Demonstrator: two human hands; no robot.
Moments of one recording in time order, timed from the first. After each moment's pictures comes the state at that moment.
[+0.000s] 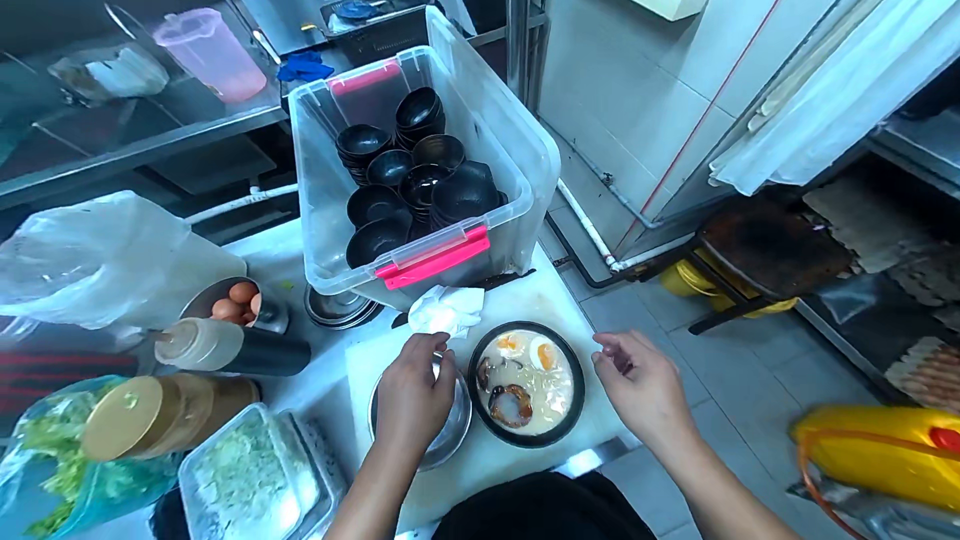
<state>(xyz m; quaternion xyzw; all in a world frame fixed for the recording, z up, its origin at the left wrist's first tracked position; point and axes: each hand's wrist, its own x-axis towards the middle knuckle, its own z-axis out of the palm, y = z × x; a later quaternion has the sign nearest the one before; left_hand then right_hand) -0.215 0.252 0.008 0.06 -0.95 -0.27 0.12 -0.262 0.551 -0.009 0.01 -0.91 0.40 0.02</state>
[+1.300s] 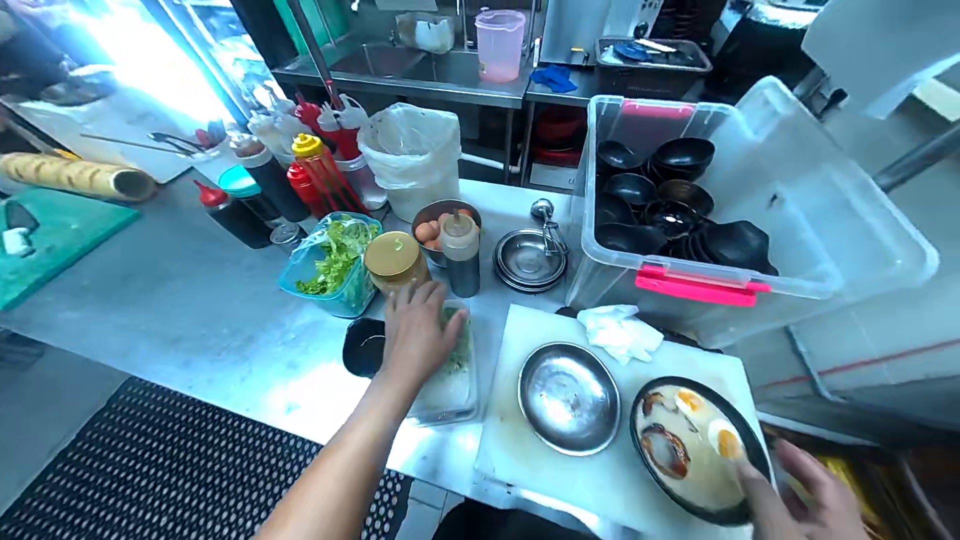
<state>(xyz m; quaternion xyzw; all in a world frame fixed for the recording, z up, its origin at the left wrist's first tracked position) -0.071 0.046 0.020 0.31 -0.93 -0.12 0.13 -0.196 0.475 0.023 0.12 -0.86 0.49 0.00</state>
